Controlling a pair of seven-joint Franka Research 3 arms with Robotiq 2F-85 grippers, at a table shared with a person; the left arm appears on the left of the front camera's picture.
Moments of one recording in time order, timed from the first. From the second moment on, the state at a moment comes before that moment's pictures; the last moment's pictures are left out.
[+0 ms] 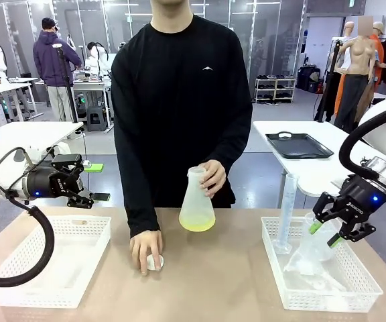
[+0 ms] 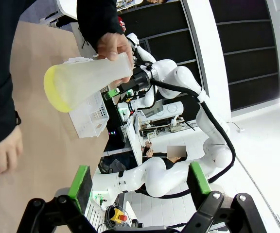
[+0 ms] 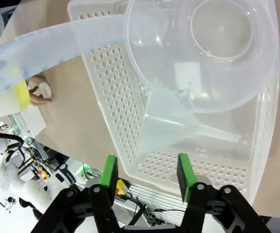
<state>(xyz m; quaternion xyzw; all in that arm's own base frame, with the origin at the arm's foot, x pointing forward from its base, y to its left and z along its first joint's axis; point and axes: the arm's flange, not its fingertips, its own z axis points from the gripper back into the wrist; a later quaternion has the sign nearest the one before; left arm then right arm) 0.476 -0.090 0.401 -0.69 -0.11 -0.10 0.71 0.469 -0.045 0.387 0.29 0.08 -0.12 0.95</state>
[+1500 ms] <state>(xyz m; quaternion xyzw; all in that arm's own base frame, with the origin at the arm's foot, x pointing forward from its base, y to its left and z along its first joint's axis) 0.476 -0.090 0.401 -0.69 -0.11 -0.10 0.71 0.418 -0.009 0.422 0.40 -0.08 0.01 0.91</state>
